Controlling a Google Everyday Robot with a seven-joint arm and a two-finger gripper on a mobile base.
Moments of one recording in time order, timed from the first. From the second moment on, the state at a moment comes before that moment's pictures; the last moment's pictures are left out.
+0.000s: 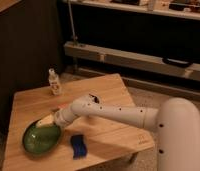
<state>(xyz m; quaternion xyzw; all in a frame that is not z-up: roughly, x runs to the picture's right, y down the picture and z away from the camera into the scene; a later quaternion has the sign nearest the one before) -0.265 0.199 0.781 0.08 -0.53 -0.56 0.64</state>
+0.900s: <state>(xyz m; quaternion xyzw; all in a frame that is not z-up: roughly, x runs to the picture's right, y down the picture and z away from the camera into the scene) -0.265 0.210 0.794 0.04 -0.53 -0.56 0.64</state>
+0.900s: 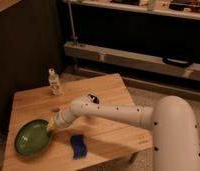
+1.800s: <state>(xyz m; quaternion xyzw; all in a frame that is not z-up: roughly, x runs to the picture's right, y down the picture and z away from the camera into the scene) -0.262 0.213 0.794 0.03 -0.53 -0.55 0.64</state>
